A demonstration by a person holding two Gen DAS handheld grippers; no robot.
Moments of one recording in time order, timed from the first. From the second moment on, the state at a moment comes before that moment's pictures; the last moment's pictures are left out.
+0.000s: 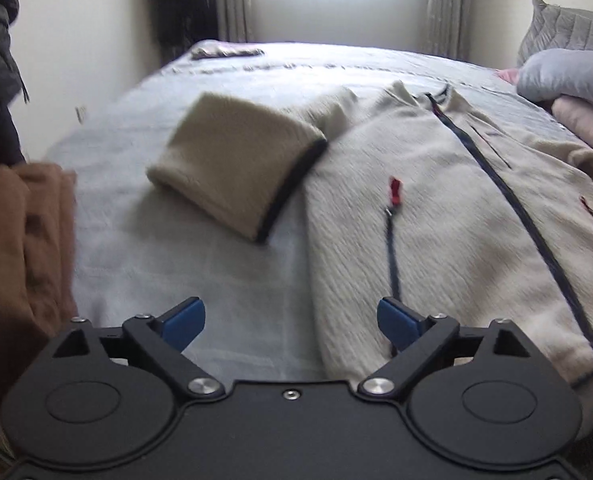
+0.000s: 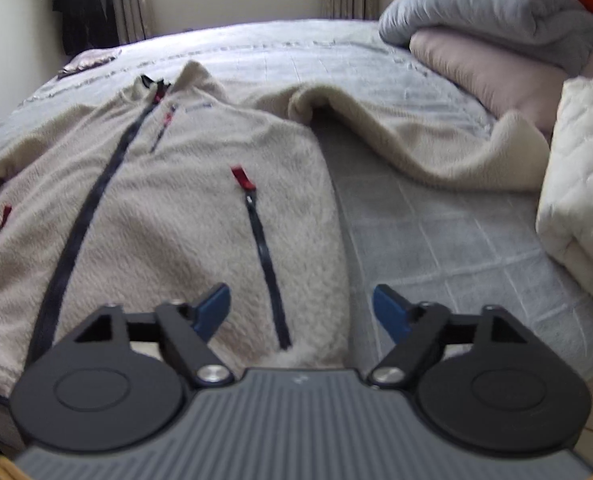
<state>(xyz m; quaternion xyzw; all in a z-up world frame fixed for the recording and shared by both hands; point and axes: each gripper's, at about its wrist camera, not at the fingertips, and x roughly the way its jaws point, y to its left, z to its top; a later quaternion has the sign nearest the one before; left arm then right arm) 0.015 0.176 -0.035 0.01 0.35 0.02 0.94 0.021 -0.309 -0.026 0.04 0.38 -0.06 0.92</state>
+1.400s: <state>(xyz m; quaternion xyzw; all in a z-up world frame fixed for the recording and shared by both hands) 0.244 0.421 0.050 0.11 0.20 0.37 0.90 0.078 -0.278 -0.031 0.00 0.40 -0.07 0.91</state>
